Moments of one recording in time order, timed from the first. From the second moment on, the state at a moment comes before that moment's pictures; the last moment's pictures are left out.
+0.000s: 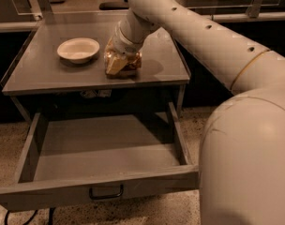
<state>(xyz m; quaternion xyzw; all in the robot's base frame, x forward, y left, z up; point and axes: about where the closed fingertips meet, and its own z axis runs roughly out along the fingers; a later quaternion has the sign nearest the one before) 0.715 0.092 0.850 -0.75 0.58 0.06 0.31</state>
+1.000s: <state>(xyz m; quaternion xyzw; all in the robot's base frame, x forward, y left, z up) 0.715 0.092 0.849 -0.75 0.58 0.06 0.31</state>
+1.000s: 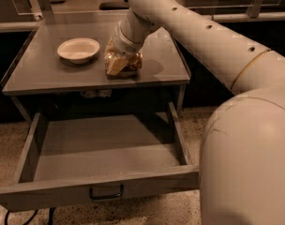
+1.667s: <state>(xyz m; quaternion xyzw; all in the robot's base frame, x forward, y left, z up) 0.715 0.092 0.849 -0.75 0.58 0.06 0.31</state>
